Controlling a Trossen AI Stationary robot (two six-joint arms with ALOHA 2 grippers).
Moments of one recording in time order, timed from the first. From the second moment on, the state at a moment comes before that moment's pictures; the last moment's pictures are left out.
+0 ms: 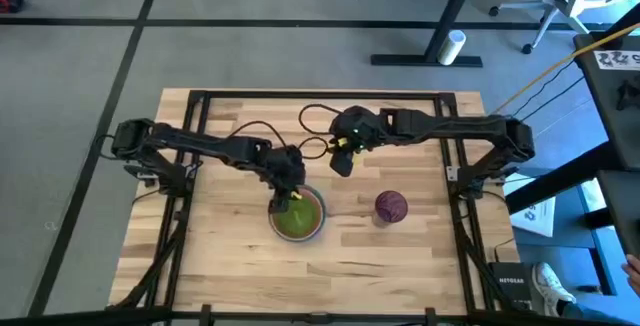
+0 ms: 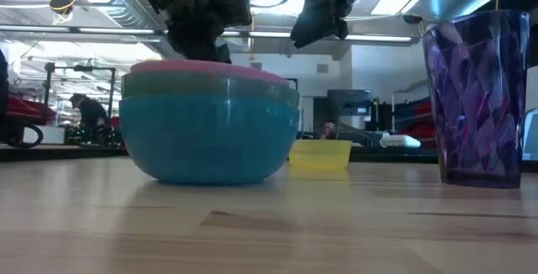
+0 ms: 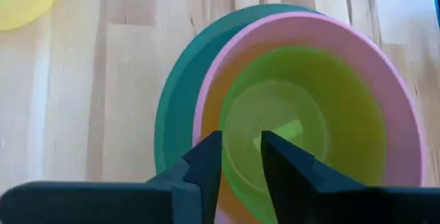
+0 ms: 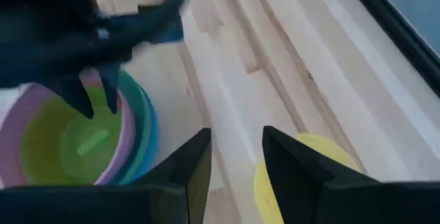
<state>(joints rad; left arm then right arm) 0.00 1.55 1.08 -0.54 0.19 -0.02 -0.12 1.57 1.36 -0.63 0.03 0.23</state>
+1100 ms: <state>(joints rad) -0.27 0.92 0.71 -0.04 -0.04 -0.08 -0.24 1.80 1.36 -0.64 -0.14 0.23</state>
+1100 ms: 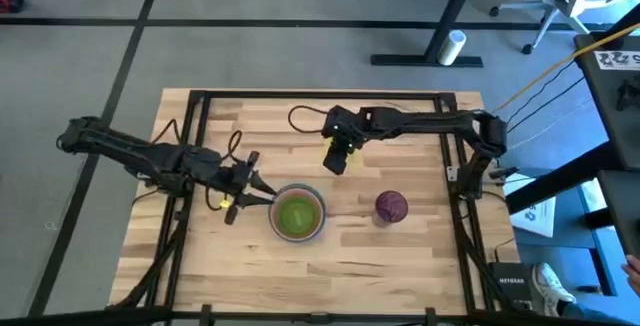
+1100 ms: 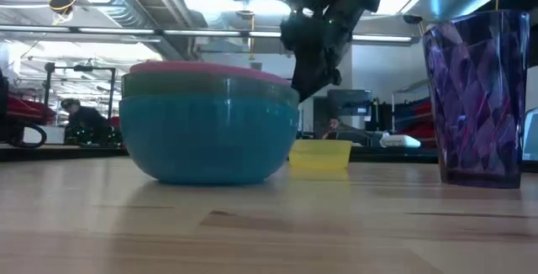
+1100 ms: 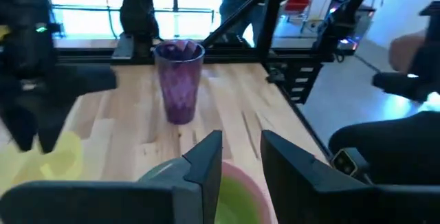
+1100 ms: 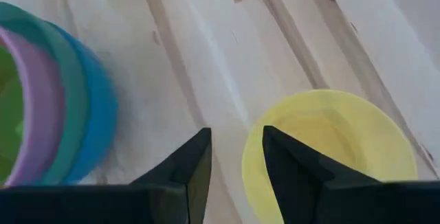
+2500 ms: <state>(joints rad) -0.30 0.92 0.71 -0.02 -0.04 -0.10 -0.27 1.97 1.36 -0.62 -0.19 0.26</state>
